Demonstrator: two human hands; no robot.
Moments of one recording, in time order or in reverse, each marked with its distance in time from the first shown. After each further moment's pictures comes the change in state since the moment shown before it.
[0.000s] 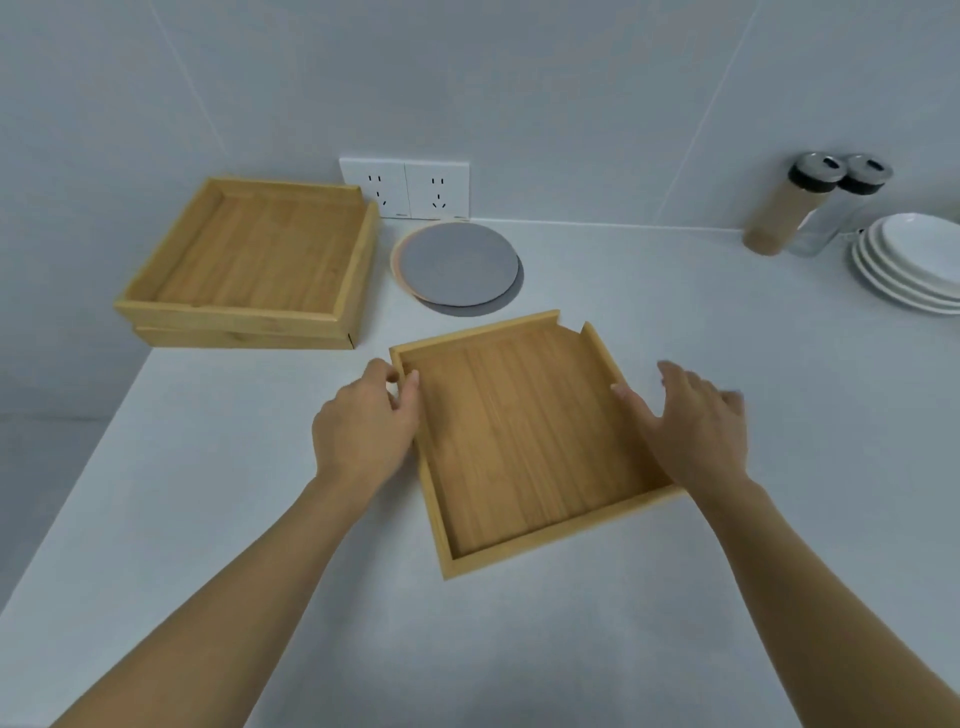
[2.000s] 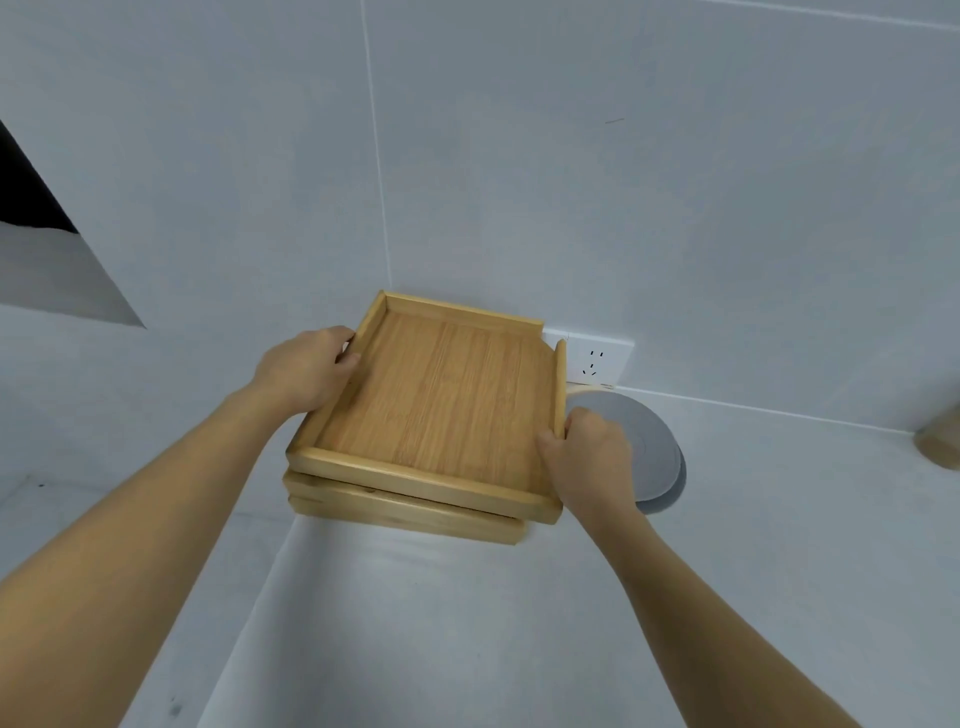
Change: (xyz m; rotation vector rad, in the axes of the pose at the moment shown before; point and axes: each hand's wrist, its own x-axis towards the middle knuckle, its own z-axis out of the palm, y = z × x) left_hand 0.277 -0.160 -0.141 0.187 -0.118 0.112; right_hand 0.117 -0.303 0.003 0.460 -0.118 0.004
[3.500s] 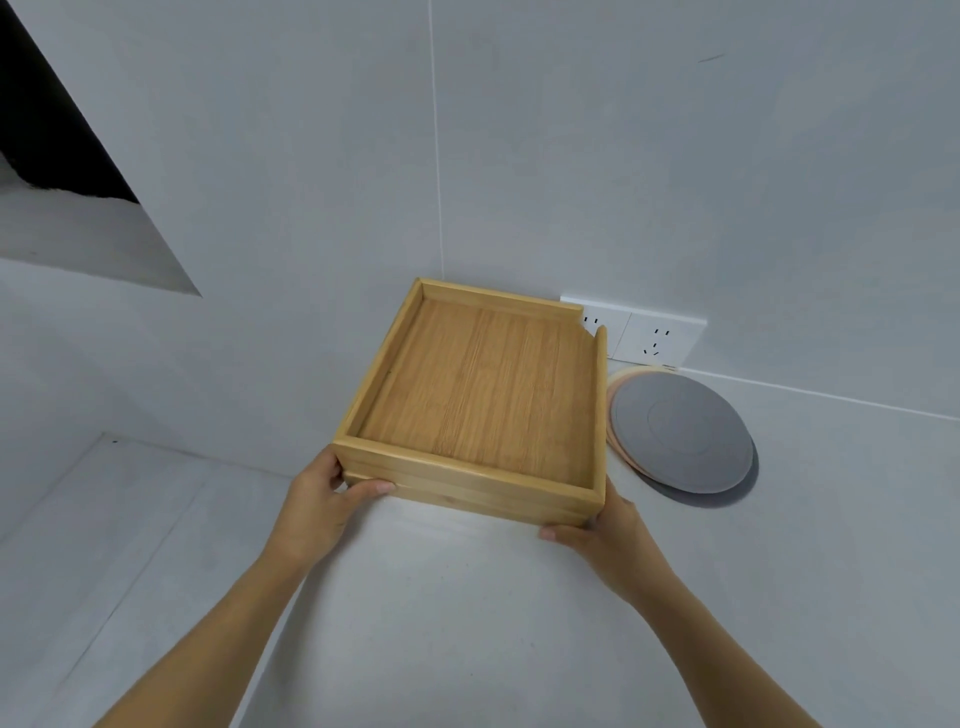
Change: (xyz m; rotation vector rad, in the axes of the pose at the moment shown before) left_hand -0.118 -0.050 0.092 -0.924 0.039 -0.274; right_hand -0.035 0.060 0.062 0.485 -0.461 -0.031
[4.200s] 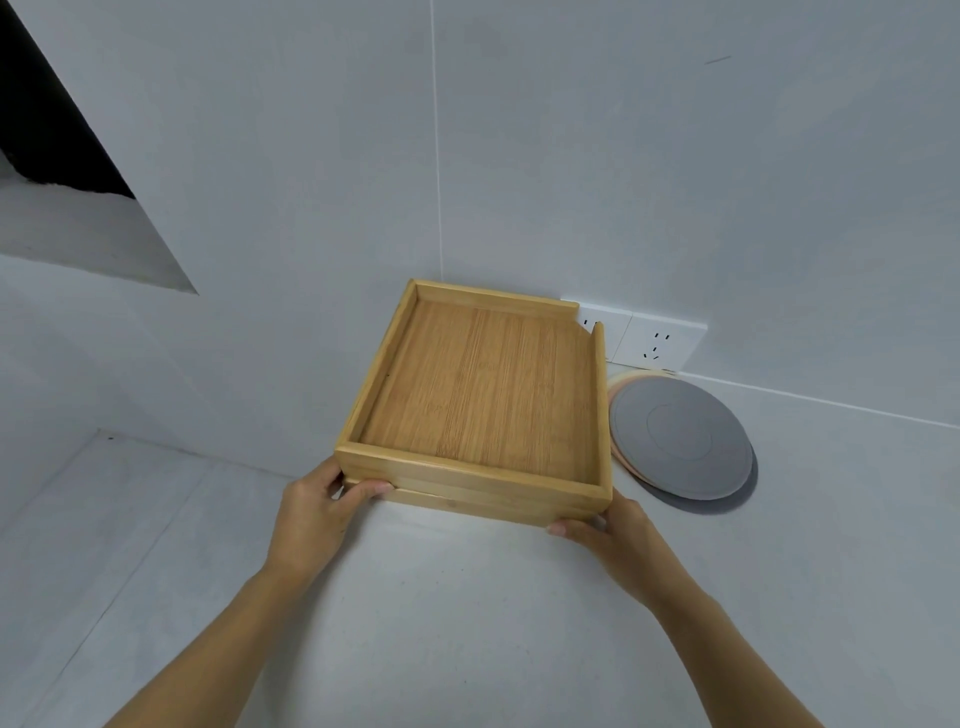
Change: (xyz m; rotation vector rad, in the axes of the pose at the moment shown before) left_hand -0.007 -0.002 0.006 0.060 0.096 0.092; right_hand 0.003 0.001 -0.016 -0.089 -0.093 -0.041
